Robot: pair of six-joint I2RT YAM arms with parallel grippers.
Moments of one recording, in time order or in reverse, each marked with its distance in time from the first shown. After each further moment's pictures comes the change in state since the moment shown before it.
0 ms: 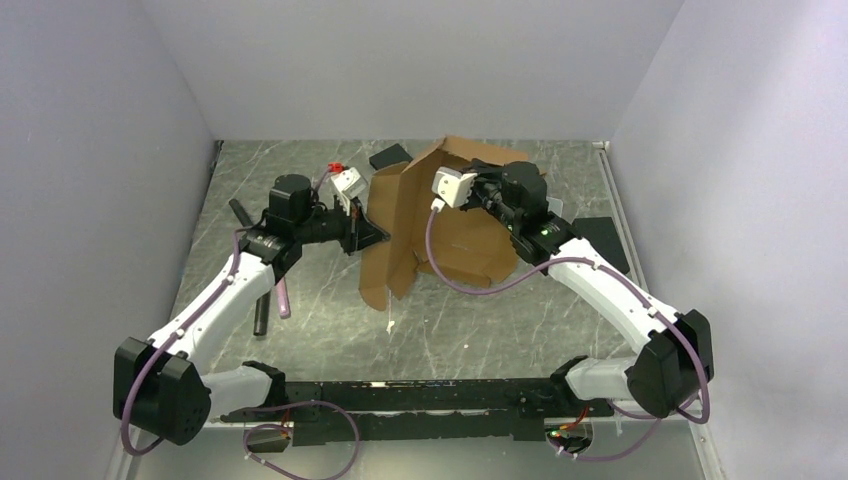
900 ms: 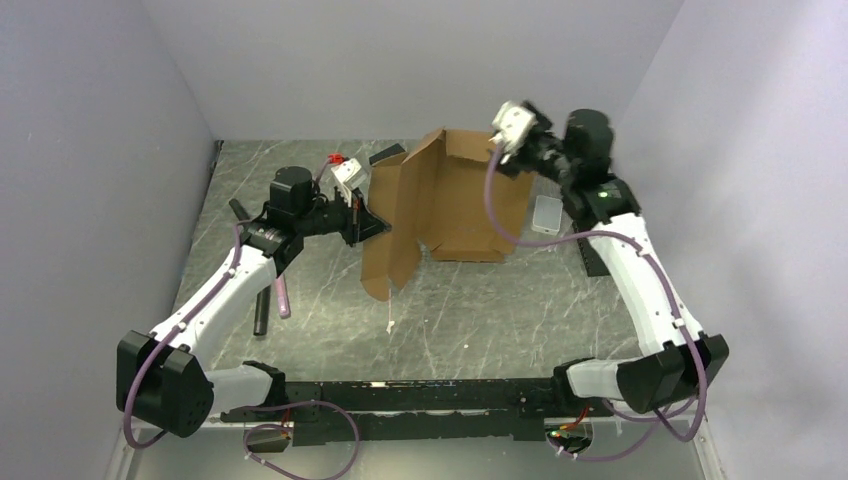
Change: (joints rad) left arm 0.000 0.042 0.060 0.014 -0.024 -0.024; right arm -0.197 0.031 0.360 -0.358 -0.391 0.321
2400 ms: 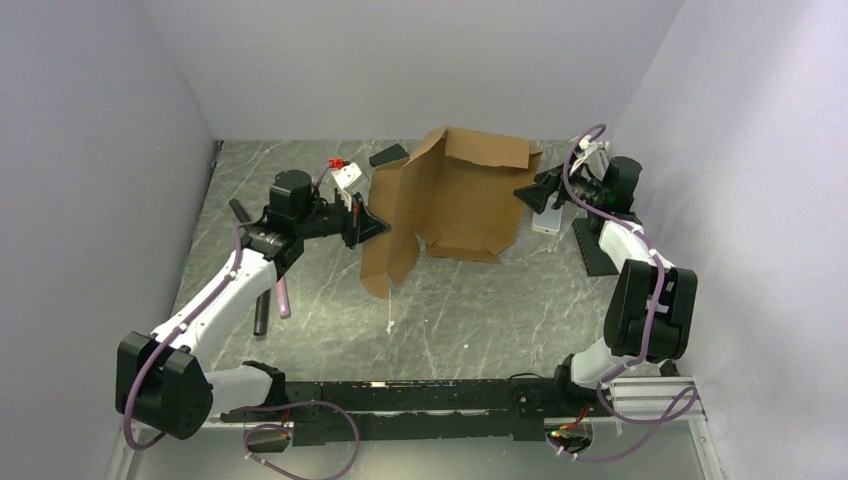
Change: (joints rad) left arm 0.000 -0.010 -0.027 0.039 -0.002 0.072; right arm -0.562 0.241 -0.447 0.629 -0.643 0.883
